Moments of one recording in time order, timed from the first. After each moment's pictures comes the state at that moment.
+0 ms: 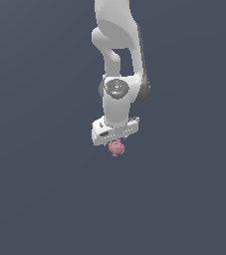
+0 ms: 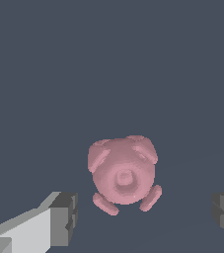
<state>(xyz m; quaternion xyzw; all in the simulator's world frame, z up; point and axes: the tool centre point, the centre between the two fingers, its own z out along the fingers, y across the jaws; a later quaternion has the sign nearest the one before) -0.018 0.013 0.104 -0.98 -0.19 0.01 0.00</state>
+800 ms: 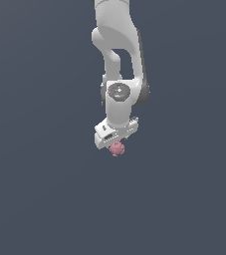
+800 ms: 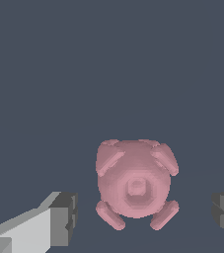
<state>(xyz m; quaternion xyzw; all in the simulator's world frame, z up) -0.022 0.020 0.088 -0.97 -0.25 0.00 0.00</state>
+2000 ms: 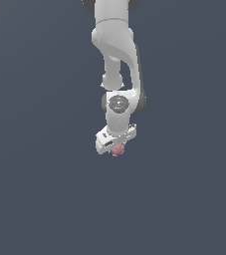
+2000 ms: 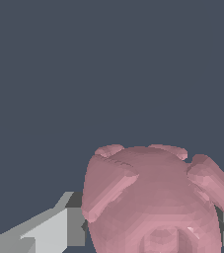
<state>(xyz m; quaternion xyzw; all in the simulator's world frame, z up) -0.022 0.020 0.041 -0.97 -0.26 0.00 0.00</state>
